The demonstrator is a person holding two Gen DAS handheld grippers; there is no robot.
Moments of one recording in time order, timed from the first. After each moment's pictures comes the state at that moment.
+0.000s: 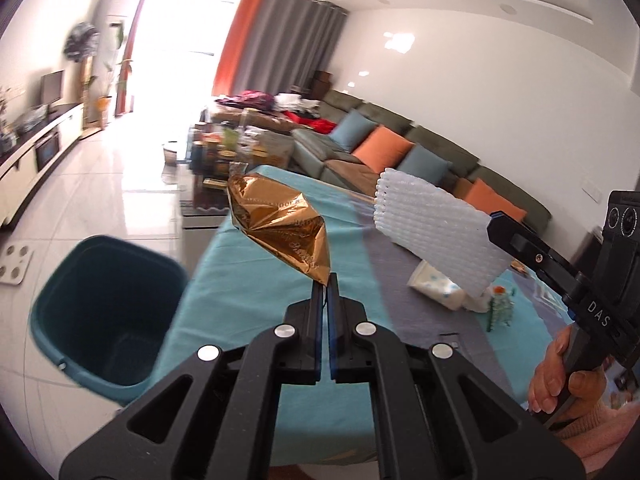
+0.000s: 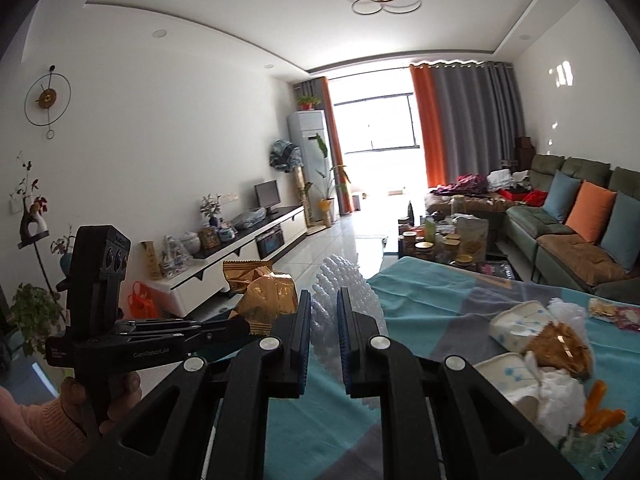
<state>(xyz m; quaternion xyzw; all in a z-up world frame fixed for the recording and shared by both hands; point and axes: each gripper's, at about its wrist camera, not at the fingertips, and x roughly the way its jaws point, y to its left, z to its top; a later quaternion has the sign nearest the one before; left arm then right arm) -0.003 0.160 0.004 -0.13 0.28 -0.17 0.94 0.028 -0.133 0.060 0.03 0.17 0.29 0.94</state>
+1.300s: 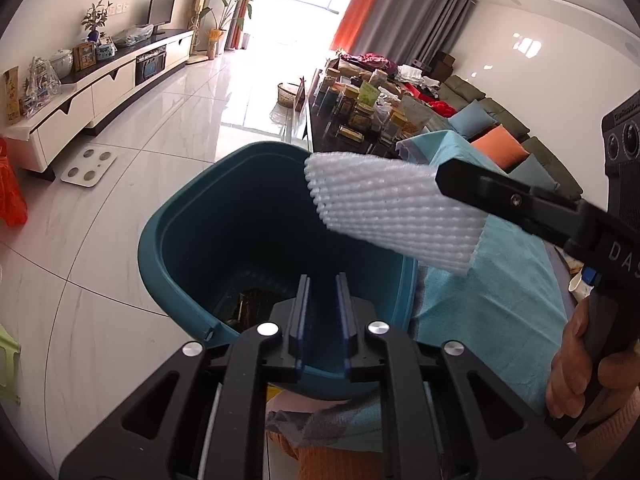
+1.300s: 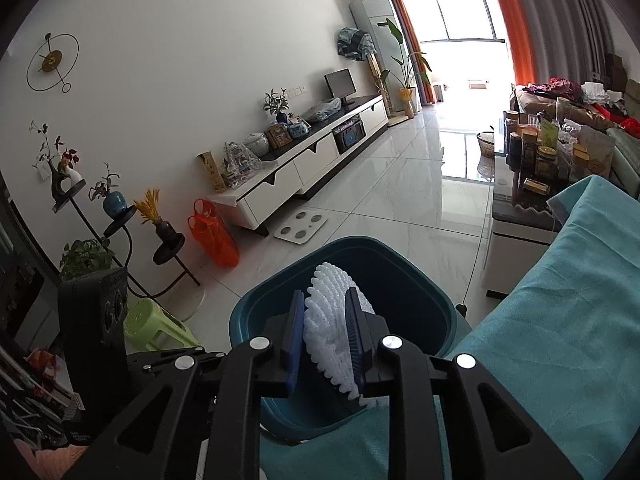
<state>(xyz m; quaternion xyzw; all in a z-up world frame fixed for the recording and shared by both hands) 0.053 0.325 -0.110 -0.19 0.38 0.01 0.91 0.146 0.077 -0.007 0.01 0.36 0.42 0.83</state>
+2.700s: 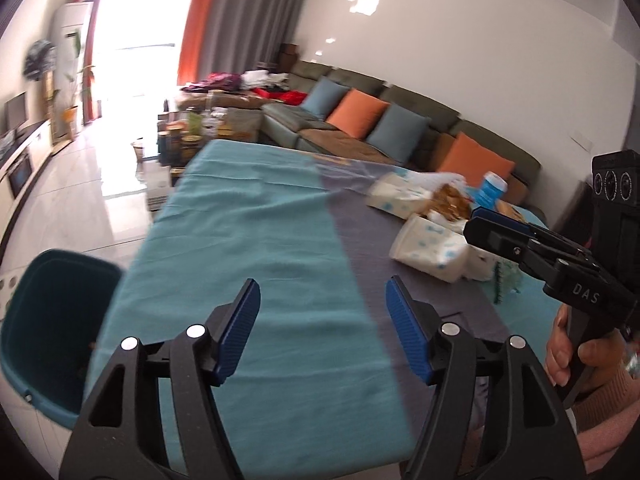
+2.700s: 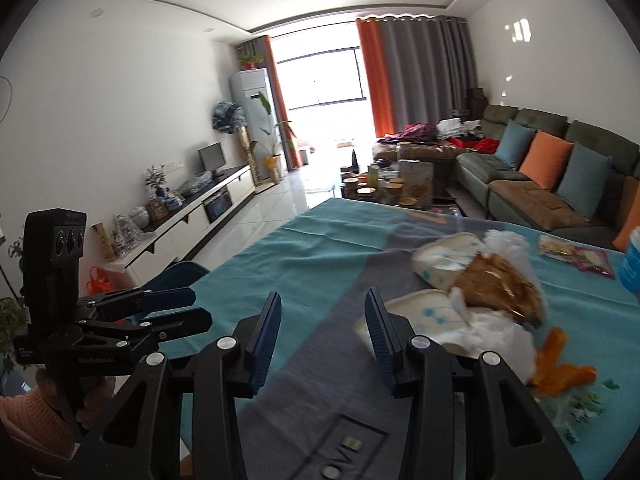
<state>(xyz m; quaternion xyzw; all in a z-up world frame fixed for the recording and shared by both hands) 0.052 0.076 -0.042 -0.05 0.32 -0.24 0.91 0.056 -0.194 0.026 0.04 0.26 0.18 0.95</state>
